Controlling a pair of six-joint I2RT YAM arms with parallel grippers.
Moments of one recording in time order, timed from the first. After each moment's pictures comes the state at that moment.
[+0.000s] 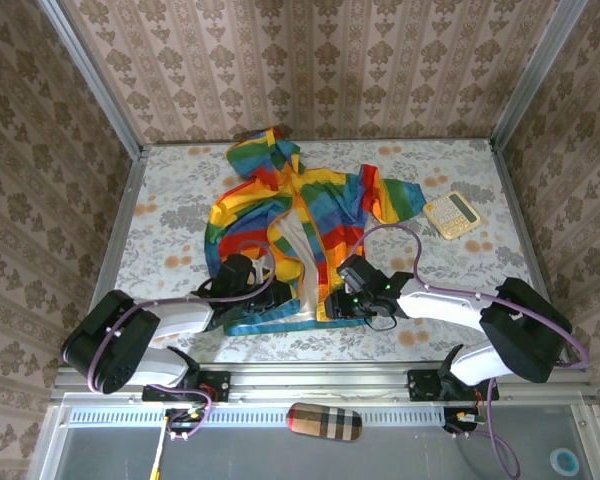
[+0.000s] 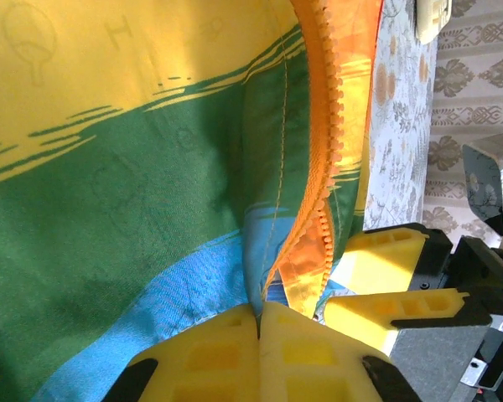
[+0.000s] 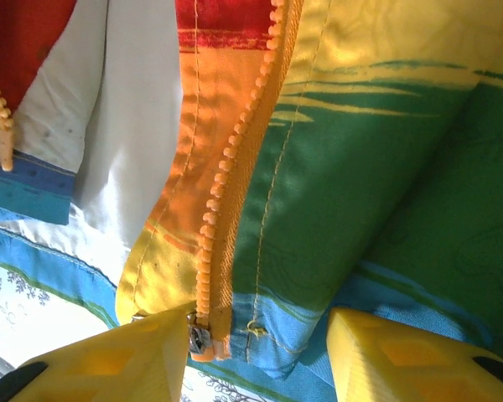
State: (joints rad) left arm -0.66 1.35 0.32 0.38 0.55 -0.99; right arm 0.81 1.42 0.64 -0.27 -0.14 0.74
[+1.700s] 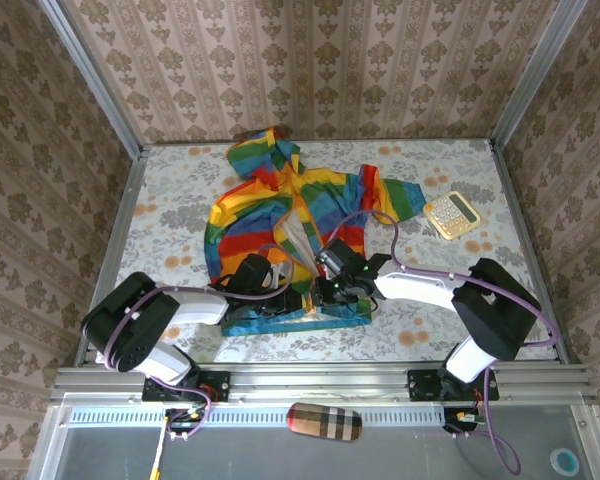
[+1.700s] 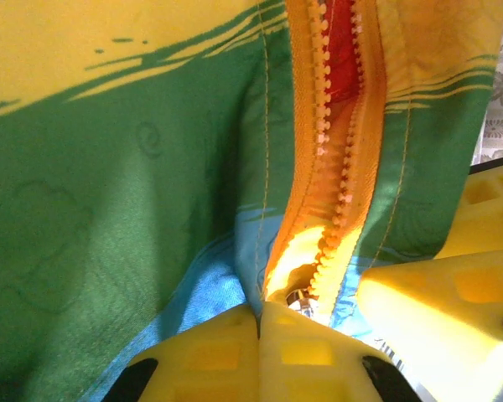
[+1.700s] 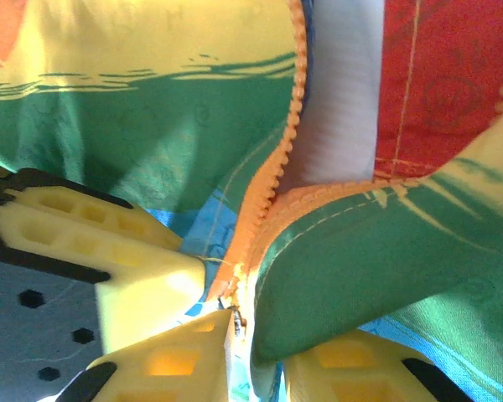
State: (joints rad) left arm -0.75 1.50 0.41 0.31 0.55 -0.88; right arm 0.81 1.60 0.86 -0.33 -0.23 0.70
